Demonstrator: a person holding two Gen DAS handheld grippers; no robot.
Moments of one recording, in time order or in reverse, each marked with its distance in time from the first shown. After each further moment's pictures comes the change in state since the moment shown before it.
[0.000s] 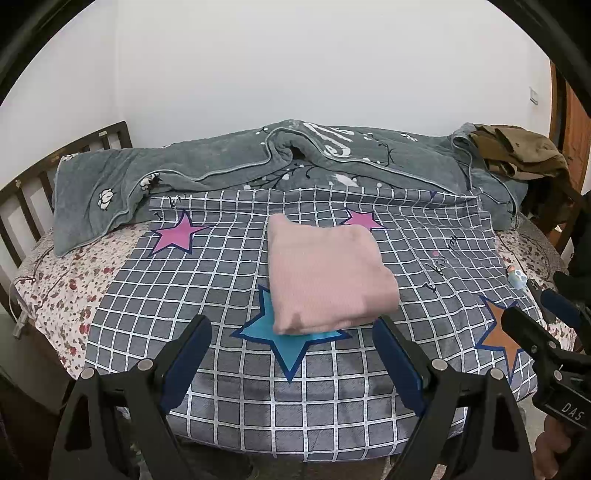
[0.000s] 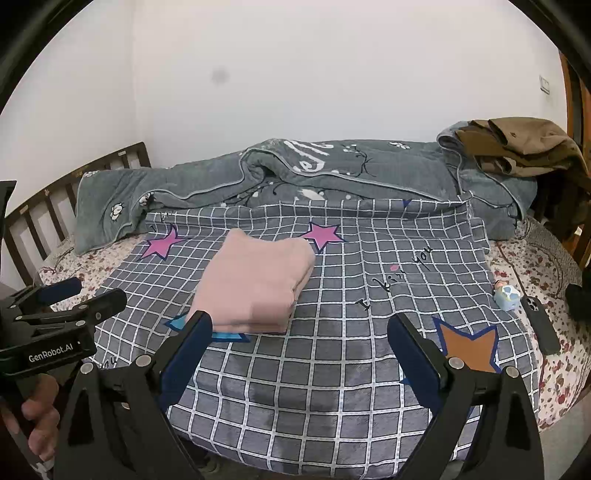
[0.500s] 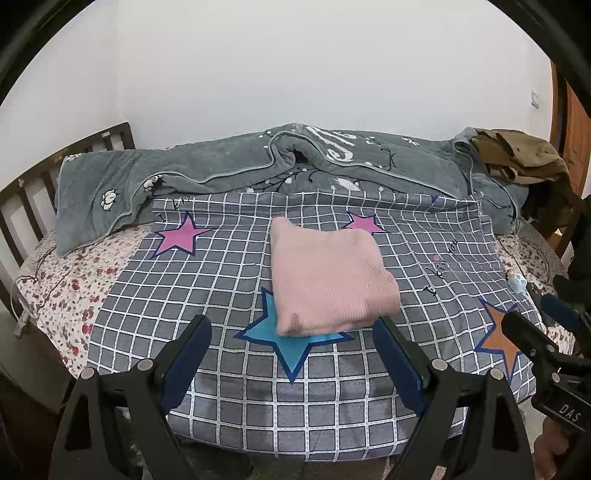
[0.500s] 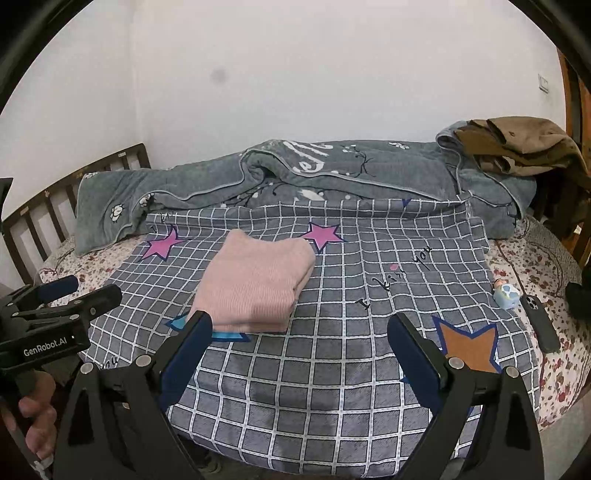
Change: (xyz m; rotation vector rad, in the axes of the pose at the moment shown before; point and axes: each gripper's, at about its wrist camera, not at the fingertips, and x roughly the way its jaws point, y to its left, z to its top) left arm -0.006 0.004 0.002 -0.007 -0.009 0.001; right arm -0.004 0.002 0.001 0.006 -0.003 0.001
